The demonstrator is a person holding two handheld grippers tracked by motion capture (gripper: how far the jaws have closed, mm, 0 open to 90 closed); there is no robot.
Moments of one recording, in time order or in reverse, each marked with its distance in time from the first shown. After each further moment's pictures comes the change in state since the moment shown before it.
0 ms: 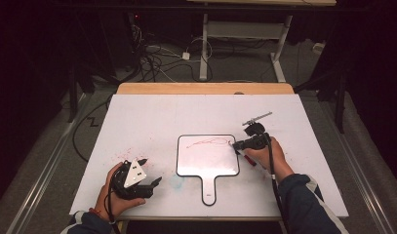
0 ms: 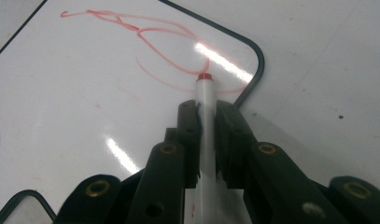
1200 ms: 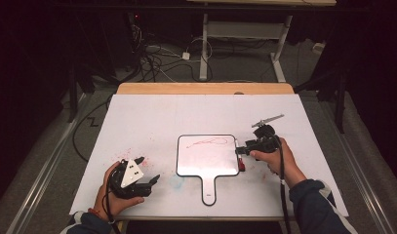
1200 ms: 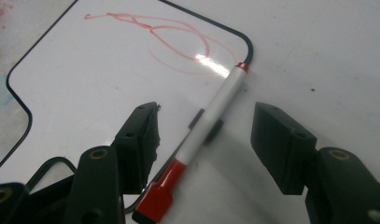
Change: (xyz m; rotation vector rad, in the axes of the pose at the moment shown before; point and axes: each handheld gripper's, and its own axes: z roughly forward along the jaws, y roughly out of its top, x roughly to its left) left arm 0.003 -0.001 -0.005 -0.030 0.035 -0.014; right arm 0.002 -0.012 -0.023 -0.016 -0.010 0.005
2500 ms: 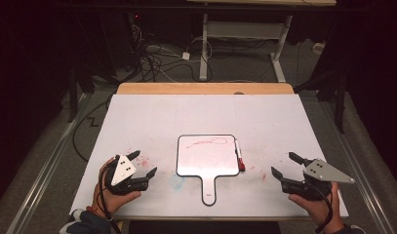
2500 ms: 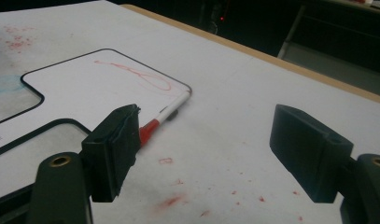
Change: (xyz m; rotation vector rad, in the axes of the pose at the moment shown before) left arm 0.012 0.004 -0.011 -0.119 0.042 -0.052; right arm 0.039 -0.132 -0.106 -0.557 -0.292 -0.247
